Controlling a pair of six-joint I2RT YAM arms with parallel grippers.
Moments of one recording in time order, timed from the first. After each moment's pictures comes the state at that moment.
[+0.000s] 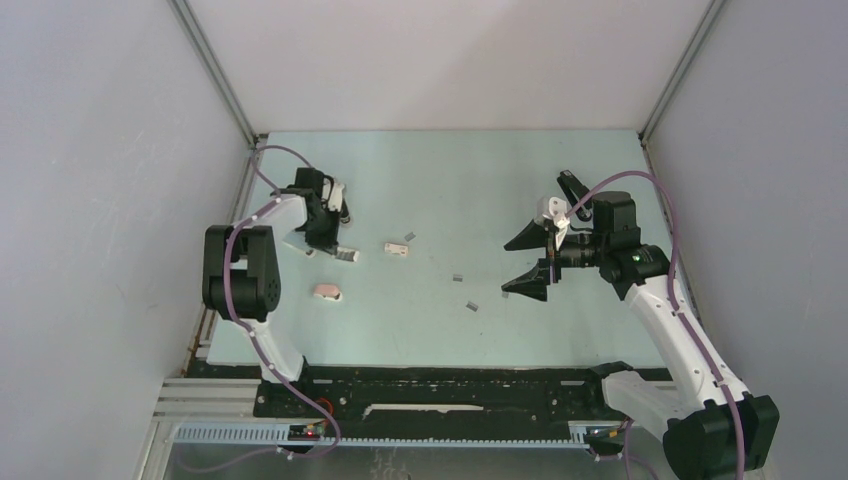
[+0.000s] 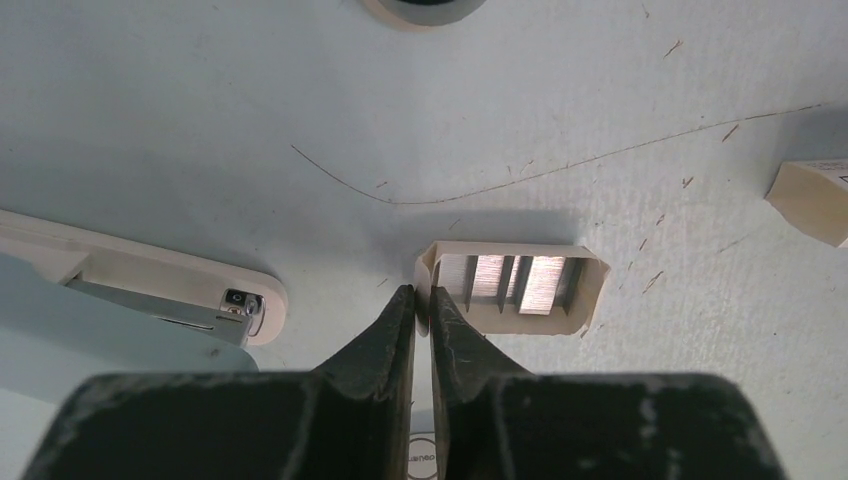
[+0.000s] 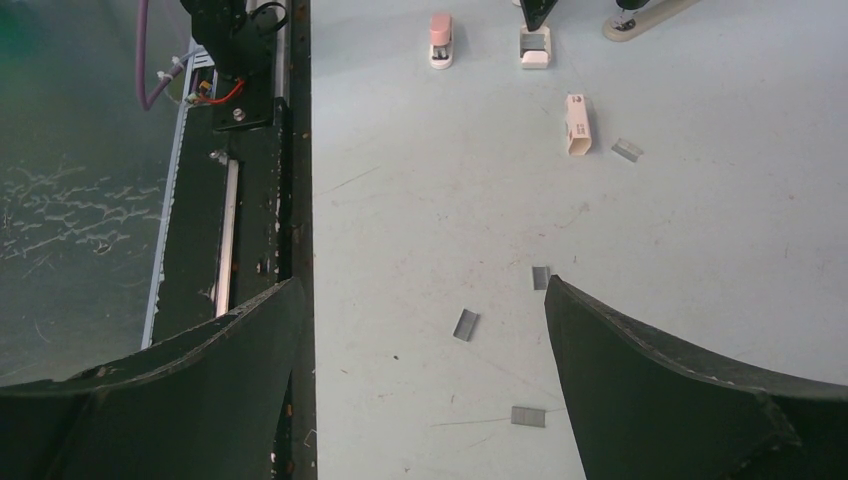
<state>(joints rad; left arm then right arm) -0.04 1.82 1.19 -0.62 0.11 0.11 0.20 1.00 0.90 -0.54 -1.18 -0.54</state>
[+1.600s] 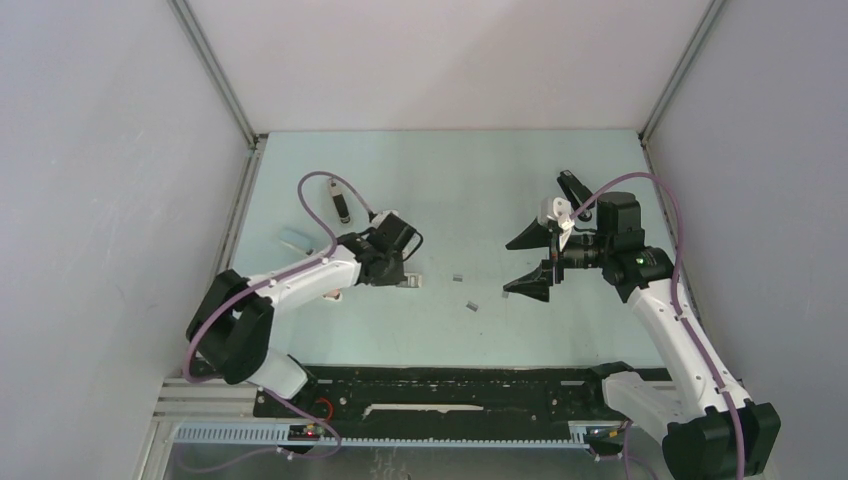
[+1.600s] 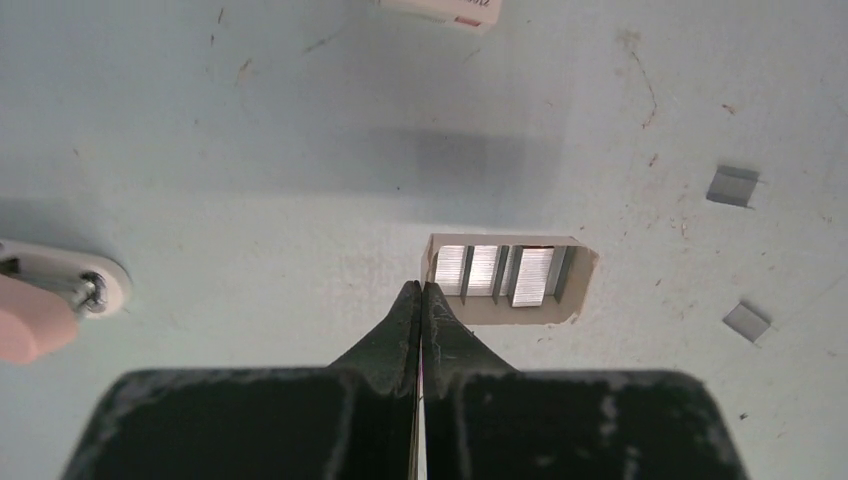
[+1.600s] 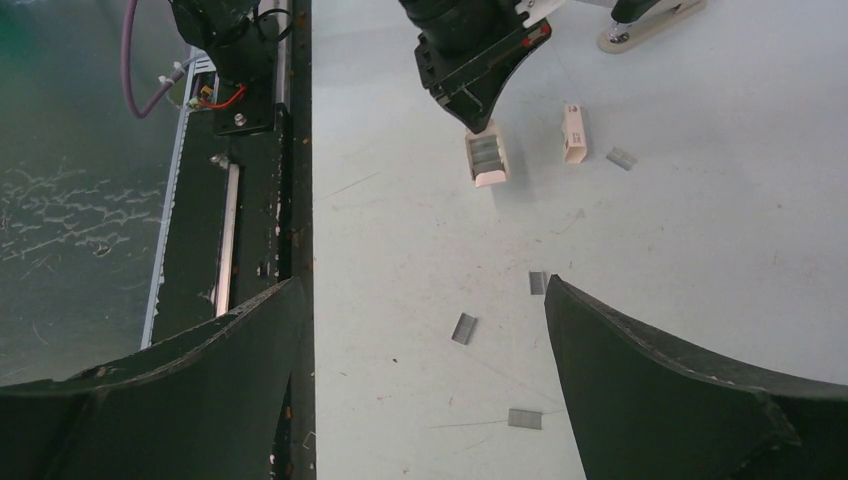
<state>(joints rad) -0.68 1.49 0.96 -0.57 -0.26 -0.65 0.19 0.98 0.90 -0.54 -1.20 -0.54</state>
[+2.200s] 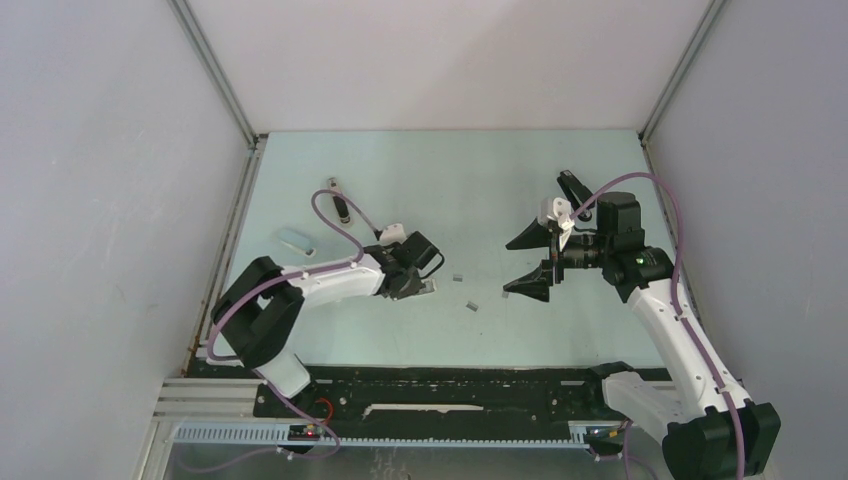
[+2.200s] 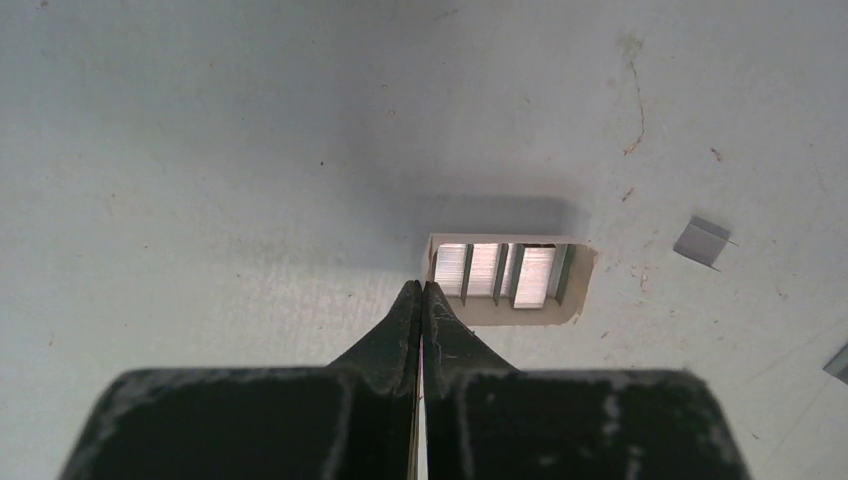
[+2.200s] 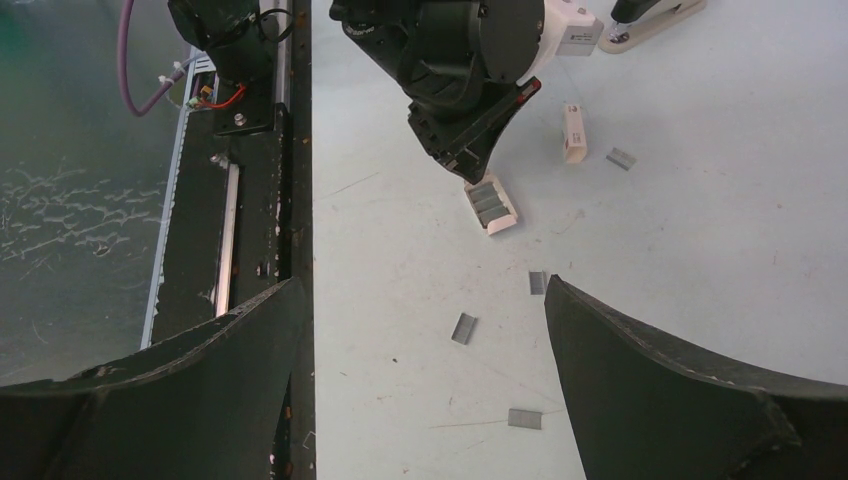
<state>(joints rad) -0.81 1.61 0.93 -0.49 -0.37 -1.05 0.19 0.98 0.90 -0.54 -1.20 -0.54</state>
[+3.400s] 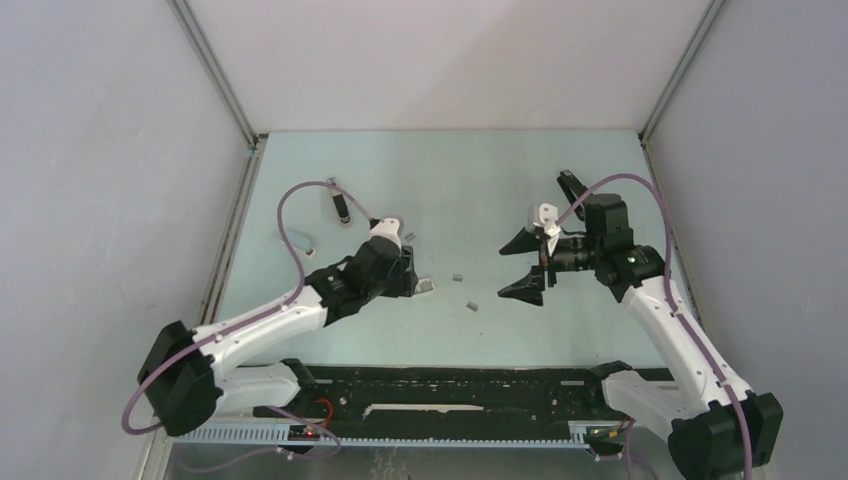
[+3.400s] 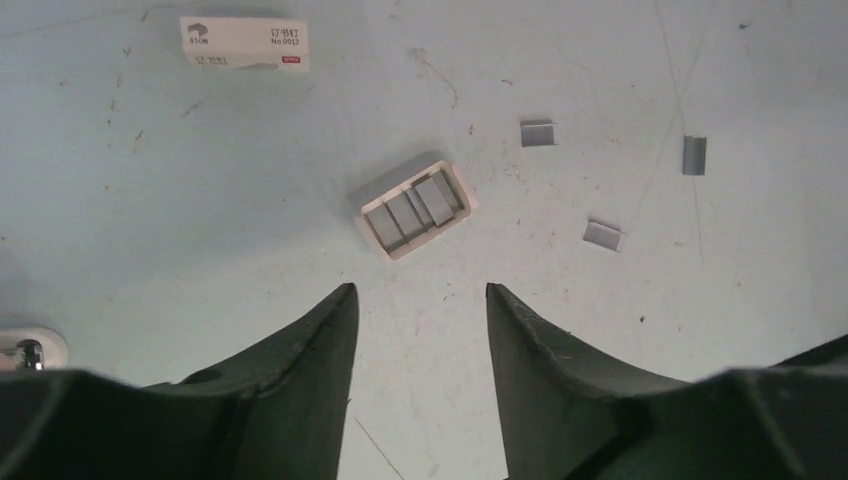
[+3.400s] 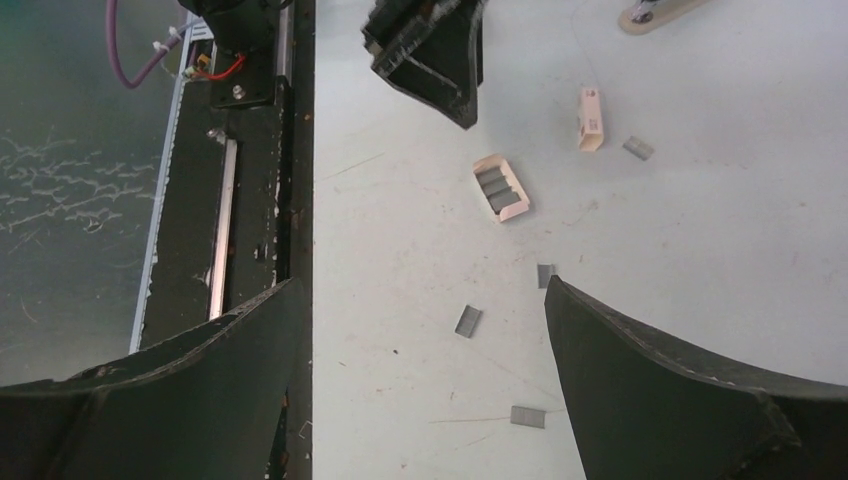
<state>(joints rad) -0.81 1.20 0.77 -0.34 -0.25 -0.60 0.24 0.99 0.90 -0.57 -1.15 -0.58</state>
